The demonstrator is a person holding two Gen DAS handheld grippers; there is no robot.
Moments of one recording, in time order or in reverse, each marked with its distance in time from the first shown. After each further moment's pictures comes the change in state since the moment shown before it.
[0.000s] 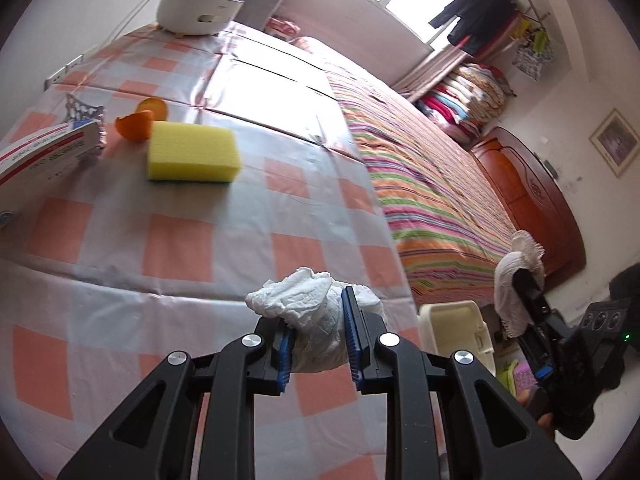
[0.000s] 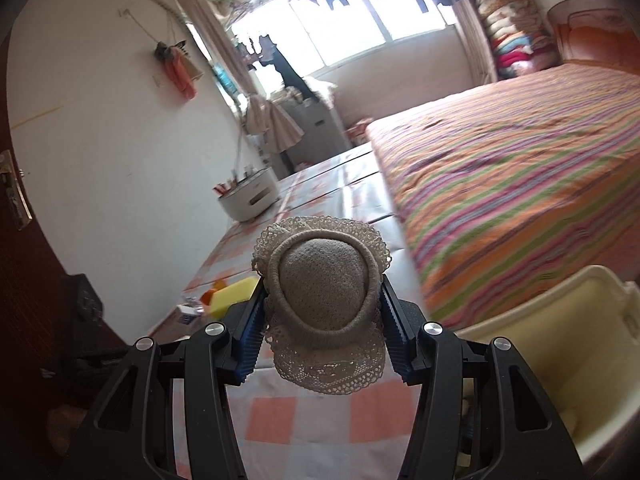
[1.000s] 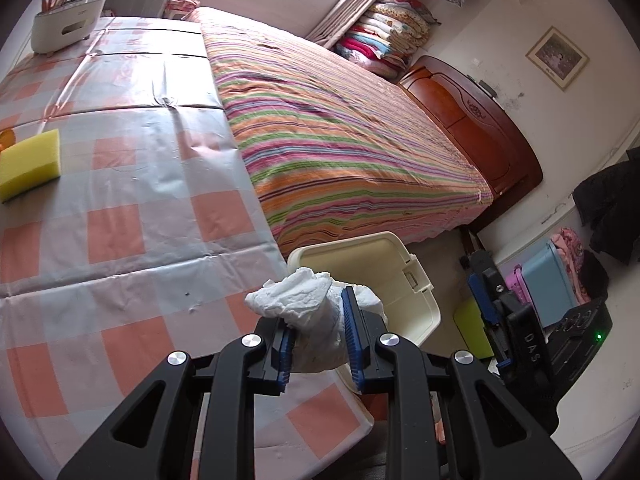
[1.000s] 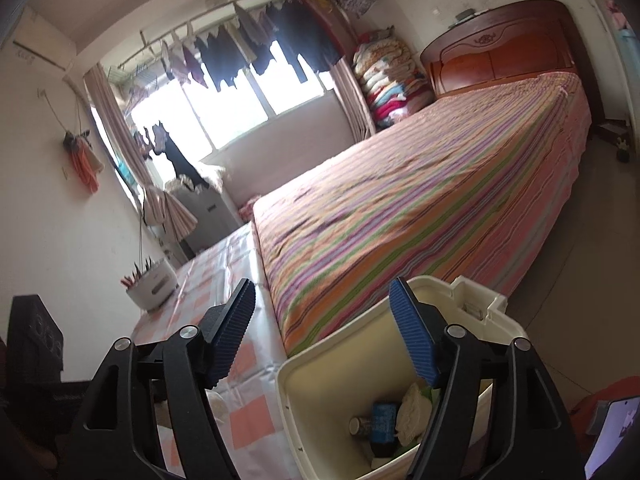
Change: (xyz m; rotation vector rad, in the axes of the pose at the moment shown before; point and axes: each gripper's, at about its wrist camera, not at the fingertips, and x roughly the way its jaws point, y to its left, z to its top) left arm 0.046 -0.129 -0.034 0.235 0.164 -0.157; right arm -0.106 -0.065 -0.023 0.190 -0.306 -0.363
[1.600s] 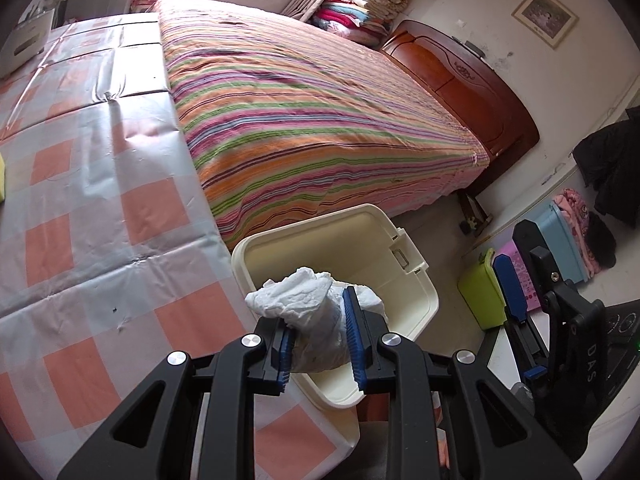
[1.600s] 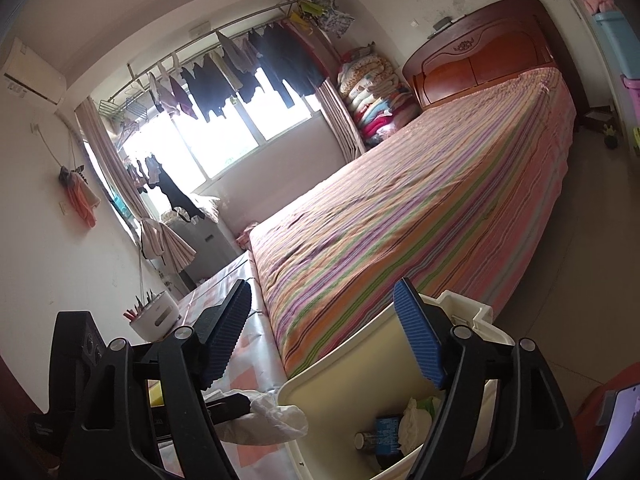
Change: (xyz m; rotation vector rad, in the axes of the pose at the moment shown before) left arm 0.055 -0.040 0.002 0.091 0.093 0.003; right arm -0.005 -0.017 -0.003 0.081 -0.082 -0.009
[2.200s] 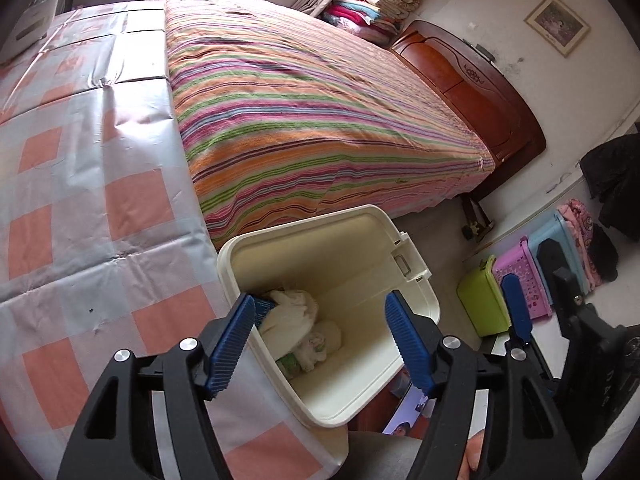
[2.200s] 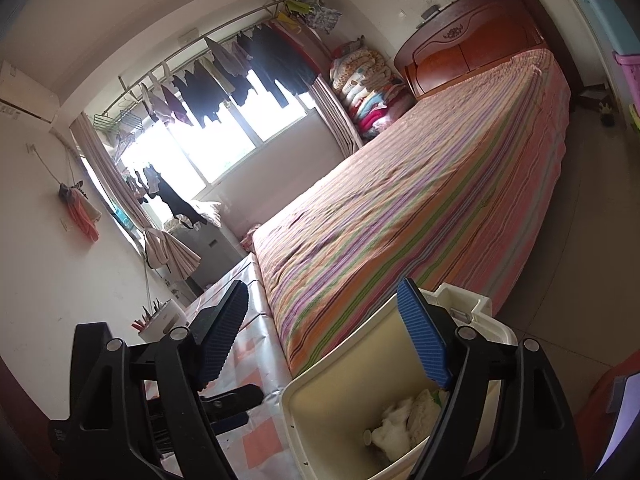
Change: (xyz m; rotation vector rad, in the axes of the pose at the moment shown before) left arm 0.016 -0.002 0.004 -0.057 0.010 0.003; right arm 0.003 -0.013 -0.003 0.069 0.014 0.017
